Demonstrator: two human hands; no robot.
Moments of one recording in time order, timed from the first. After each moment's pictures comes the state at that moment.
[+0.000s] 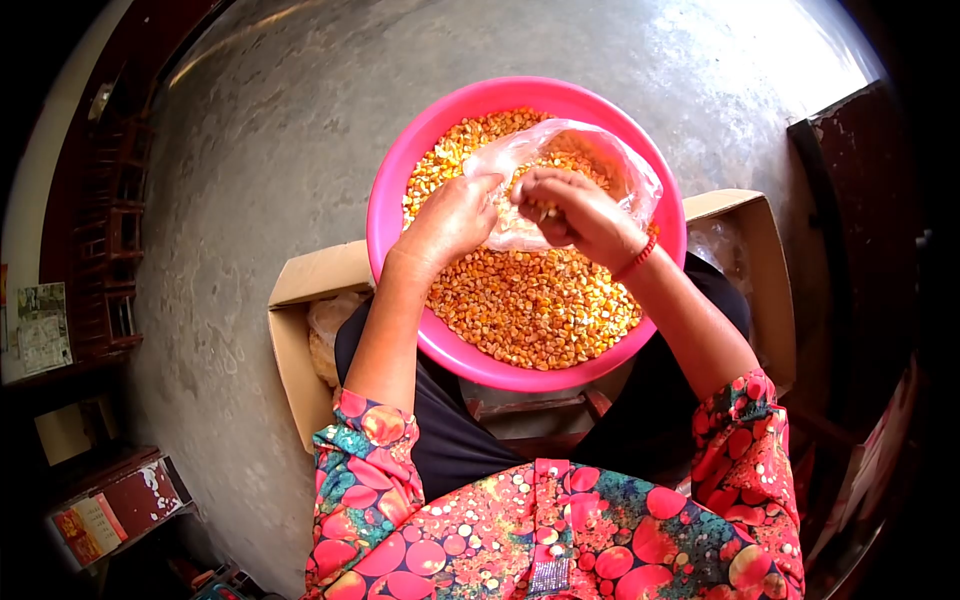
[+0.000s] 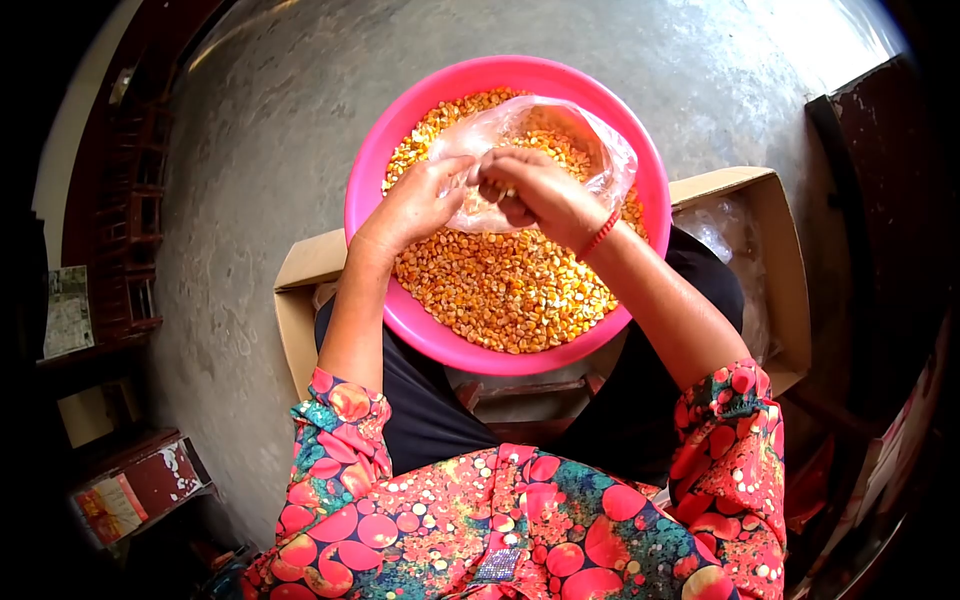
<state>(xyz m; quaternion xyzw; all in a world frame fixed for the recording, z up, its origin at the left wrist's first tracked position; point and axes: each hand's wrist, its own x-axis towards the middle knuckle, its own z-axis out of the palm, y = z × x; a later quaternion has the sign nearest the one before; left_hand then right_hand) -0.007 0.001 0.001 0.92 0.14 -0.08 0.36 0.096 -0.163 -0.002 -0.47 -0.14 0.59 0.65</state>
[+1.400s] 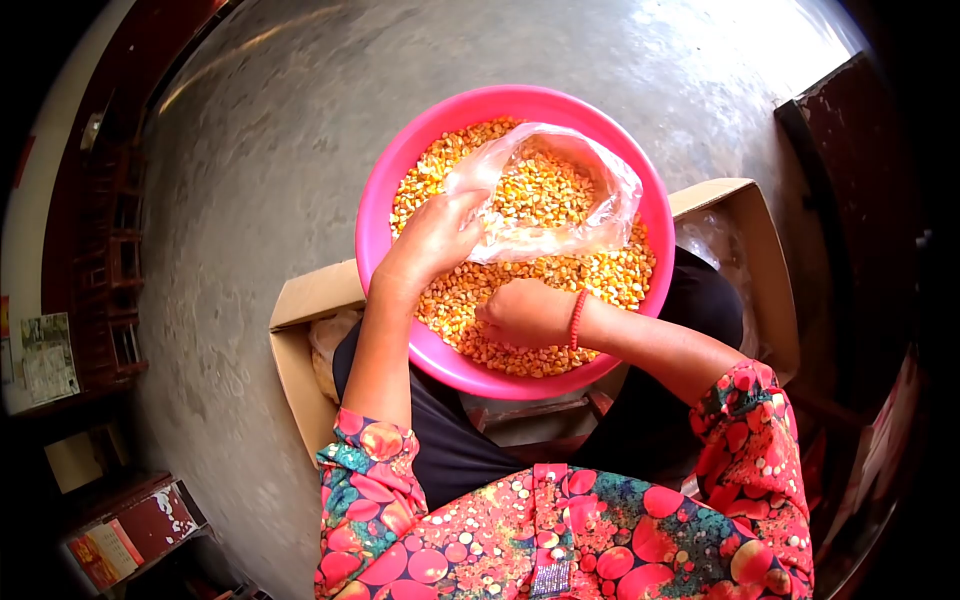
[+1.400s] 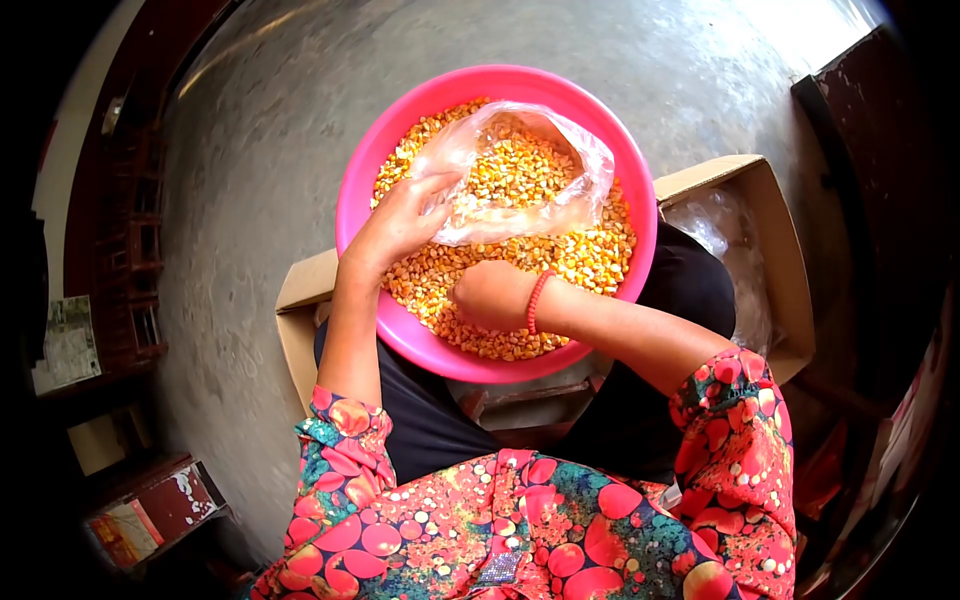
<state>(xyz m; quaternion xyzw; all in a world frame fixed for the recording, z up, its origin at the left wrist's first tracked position) -0.009 0.001 0.007 0.92 0.11 -0.08 0.36 0.027 -0.163 -0.035 -0.64 -0.68 0.32 0.15</state>
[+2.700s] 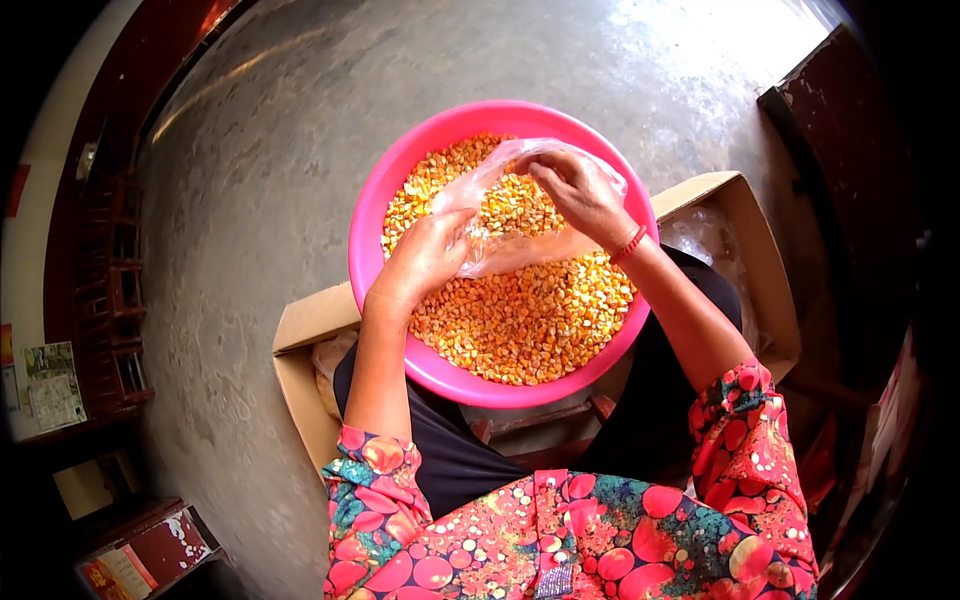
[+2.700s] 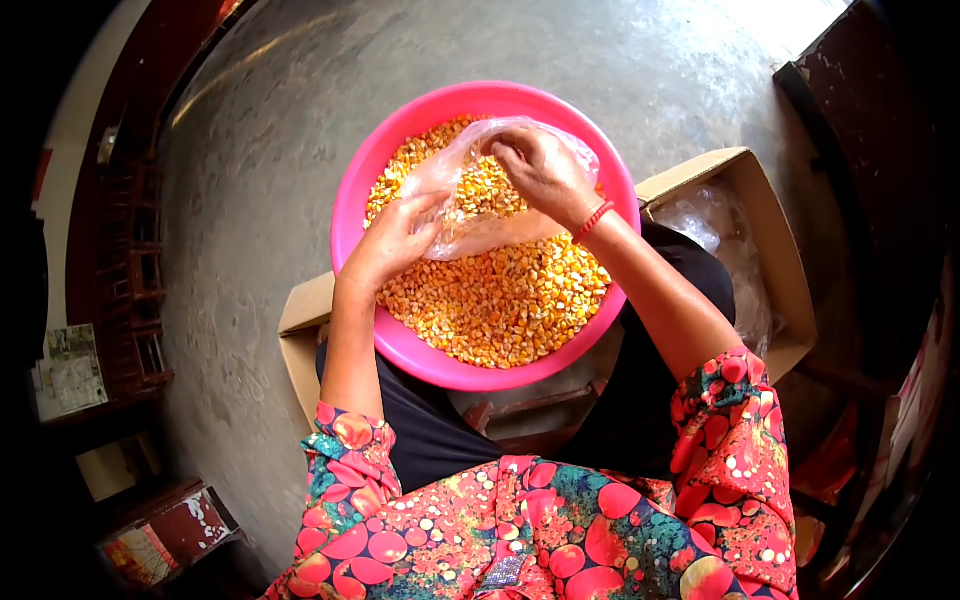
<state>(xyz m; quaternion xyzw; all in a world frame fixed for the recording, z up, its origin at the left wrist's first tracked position) -0.010 0.004 -0.002 0.93 0.09 -0.07 0.36 0.135 -0.174 -0.018 -0.74 -0.37 0.14 0.54</state>
